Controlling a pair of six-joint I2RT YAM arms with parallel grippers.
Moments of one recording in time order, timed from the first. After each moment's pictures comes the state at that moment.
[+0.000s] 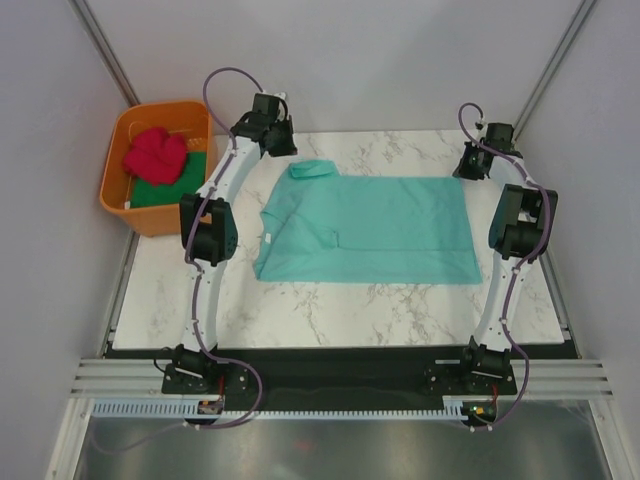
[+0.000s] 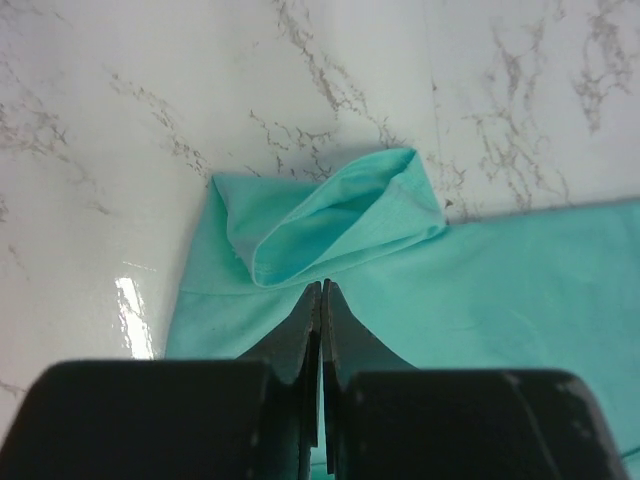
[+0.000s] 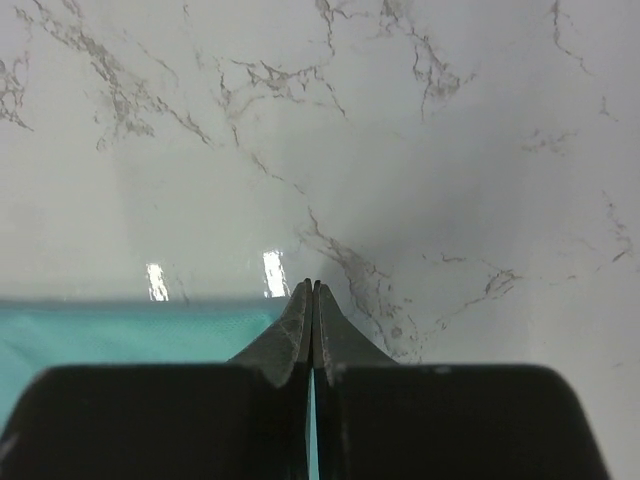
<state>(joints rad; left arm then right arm) -0.26 2.44 2.35 -0.65 0.13 -0.30 -0.21 2.41 1.96 -0.39 -0.26 0.13</state>
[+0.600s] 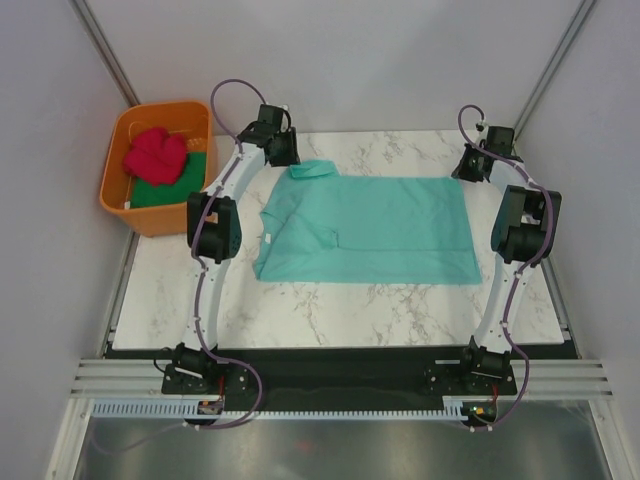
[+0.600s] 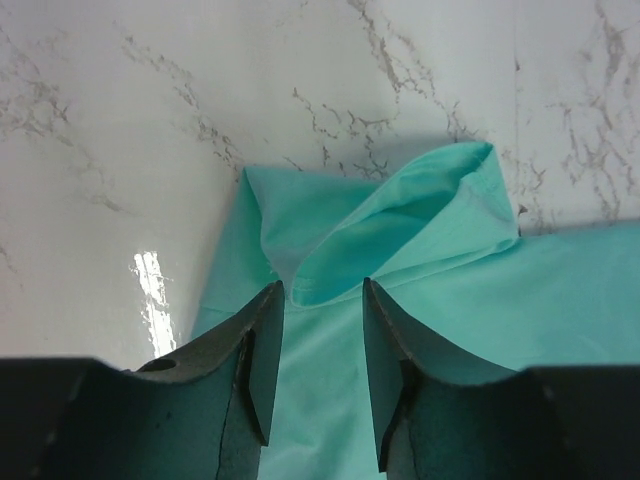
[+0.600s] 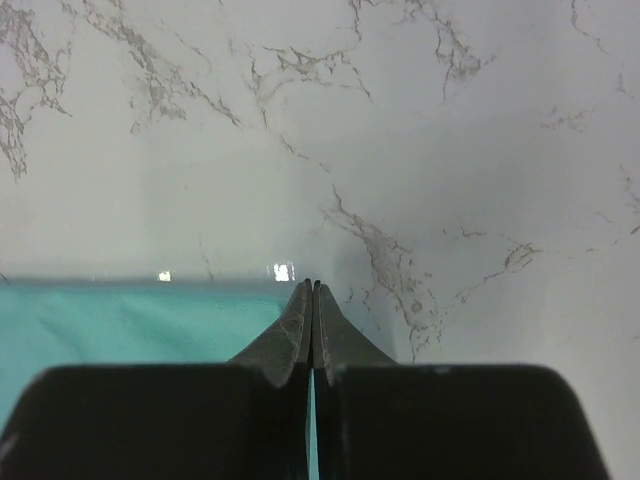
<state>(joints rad) -0.26 2.49 2.34 -0.63 0.08 -0.29 -0.20 2.32 1.81 -0.28 -0.28 0.15</state>
